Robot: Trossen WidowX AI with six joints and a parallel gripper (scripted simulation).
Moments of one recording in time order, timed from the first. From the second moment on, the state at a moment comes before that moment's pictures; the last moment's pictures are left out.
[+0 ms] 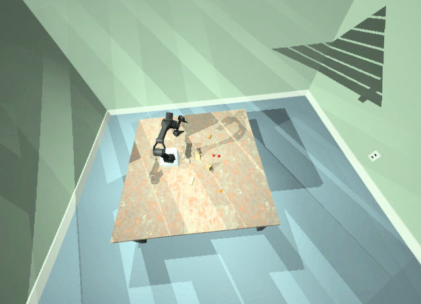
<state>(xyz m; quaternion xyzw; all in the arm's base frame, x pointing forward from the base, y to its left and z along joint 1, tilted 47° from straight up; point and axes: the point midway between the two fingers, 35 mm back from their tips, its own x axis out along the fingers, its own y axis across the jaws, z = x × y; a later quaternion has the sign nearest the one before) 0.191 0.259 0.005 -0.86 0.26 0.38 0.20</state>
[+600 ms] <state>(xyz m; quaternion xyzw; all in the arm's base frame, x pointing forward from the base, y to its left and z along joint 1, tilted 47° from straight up) 0.249 0.070 -0.049 -0.66 0.72 0.16 0.11</state>
